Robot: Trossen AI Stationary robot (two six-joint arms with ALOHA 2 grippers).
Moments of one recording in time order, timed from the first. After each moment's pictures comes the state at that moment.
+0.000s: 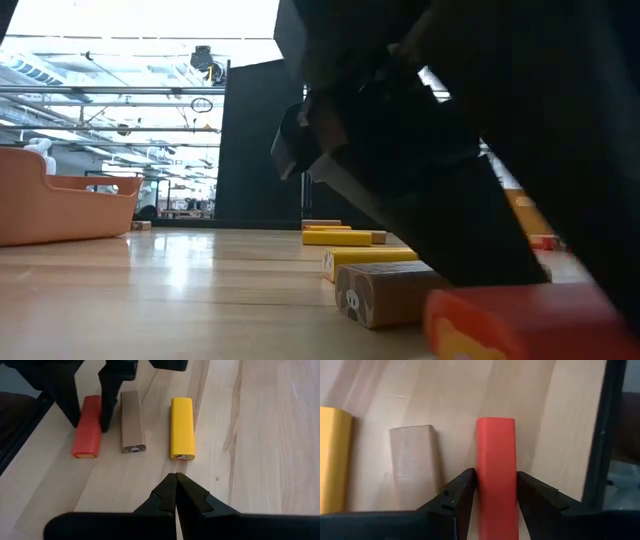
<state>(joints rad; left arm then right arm) -0.57 2.54 2.17 -0.80 -0.20 -0.82 0.56 1.57 0.70 0.13 0.18 0.27</state>
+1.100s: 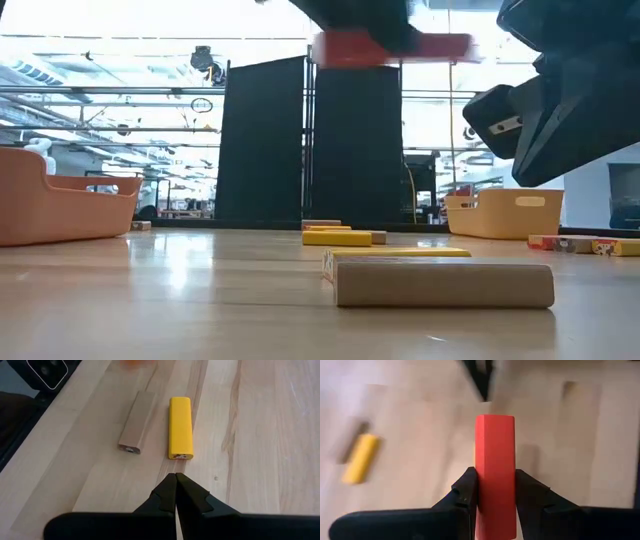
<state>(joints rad) -0.59 2.30 2.16 -1.10 -0.50 -0.67 0.56 1.57 0.70 0.12 0.19 0.27</state>
